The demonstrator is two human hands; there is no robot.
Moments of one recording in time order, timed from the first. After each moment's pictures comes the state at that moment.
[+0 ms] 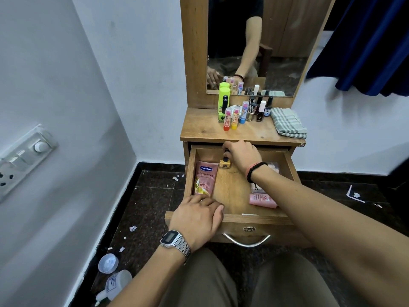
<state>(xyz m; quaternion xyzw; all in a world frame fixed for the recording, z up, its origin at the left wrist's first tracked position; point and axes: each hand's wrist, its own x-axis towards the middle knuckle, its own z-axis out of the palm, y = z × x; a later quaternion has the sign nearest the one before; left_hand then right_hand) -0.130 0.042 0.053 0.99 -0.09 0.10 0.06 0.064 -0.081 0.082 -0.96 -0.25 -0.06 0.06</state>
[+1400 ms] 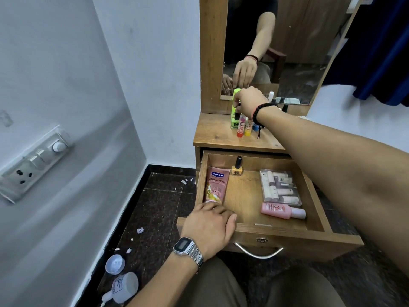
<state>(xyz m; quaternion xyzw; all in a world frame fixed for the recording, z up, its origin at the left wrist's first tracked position) -0.129 0.041 0.048 0.98 -0.10 0.15 0.05 0.147 -0.031 0.205 -0.97 -0.23 -0.07 0.07</state>
